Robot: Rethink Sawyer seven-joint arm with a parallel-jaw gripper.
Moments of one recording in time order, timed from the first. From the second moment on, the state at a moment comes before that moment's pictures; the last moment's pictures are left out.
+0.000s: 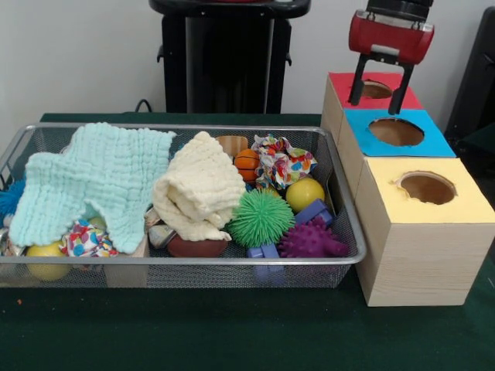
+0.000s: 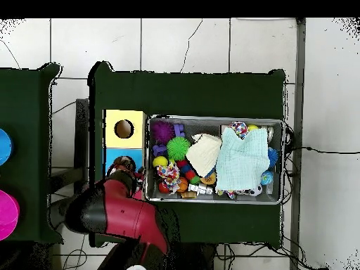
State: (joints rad) arm 0.36 -0.71 -0.37 1.90 0.35 0.16 1.93
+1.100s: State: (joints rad) arm -0.03 -0.63 -0.24 1.71 0.08 0.21 1.93
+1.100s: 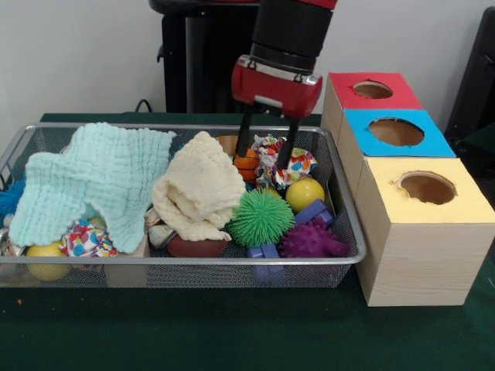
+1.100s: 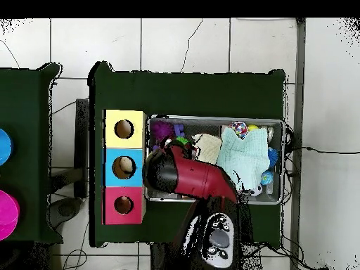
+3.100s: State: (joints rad) arm -0.10 -0.41 -0.31 1.59 -0.11 0.17 1.93
